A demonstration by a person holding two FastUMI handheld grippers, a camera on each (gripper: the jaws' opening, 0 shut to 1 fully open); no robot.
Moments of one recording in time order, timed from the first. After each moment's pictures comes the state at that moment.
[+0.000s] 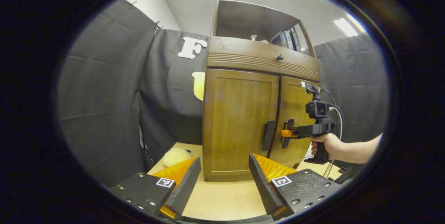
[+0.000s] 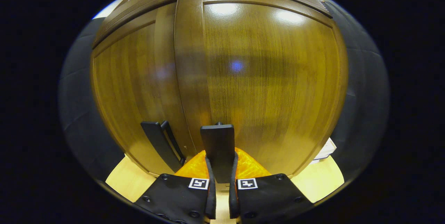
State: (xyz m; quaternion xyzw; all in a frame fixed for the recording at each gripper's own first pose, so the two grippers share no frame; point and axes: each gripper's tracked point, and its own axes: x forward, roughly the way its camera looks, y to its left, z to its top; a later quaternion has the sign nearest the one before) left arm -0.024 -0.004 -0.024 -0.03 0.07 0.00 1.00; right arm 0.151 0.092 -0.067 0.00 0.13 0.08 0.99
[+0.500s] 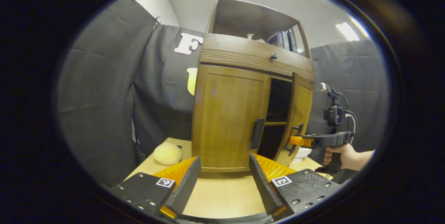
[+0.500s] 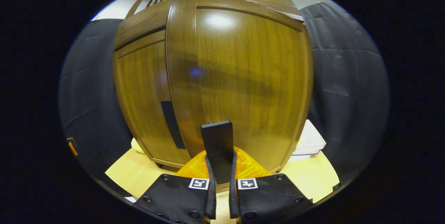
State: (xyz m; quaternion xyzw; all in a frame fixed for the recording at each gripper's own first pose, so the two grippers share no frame) left arm -0.027 -0.006 -0.015 -0.05 0.09 -0.03 0.99; right arm 0.074 0.045 -0.070 0.00 0.11 0.08 0.99
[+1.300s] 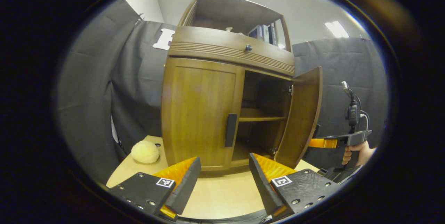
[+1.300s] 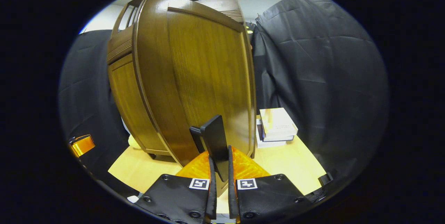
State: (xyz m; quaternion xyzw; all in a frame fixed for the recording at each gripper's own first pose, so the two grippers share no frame) left arm 0.044 -0.052 -0.016 -0.04 0.10 -0.11 0.99; right arm 0.003 -0.067 -0.077 0.05 0.13 0.04 0.99
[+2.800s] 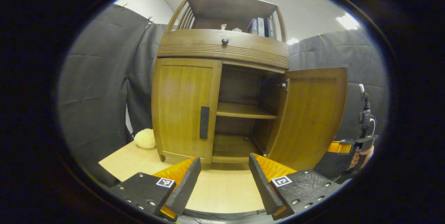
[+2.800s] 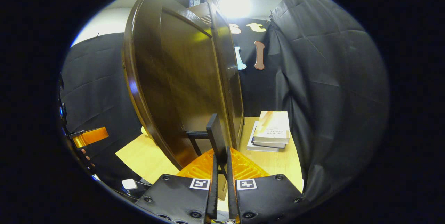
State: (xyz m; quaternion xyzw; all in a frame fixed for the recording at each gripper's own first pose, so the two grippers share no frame) left arm 0.028 -0.170 -0.007 -0.04 0.11 0.01 0.99; right arm 0.007 -0.197 -0.075 0.04 0.13 0.17 0.98
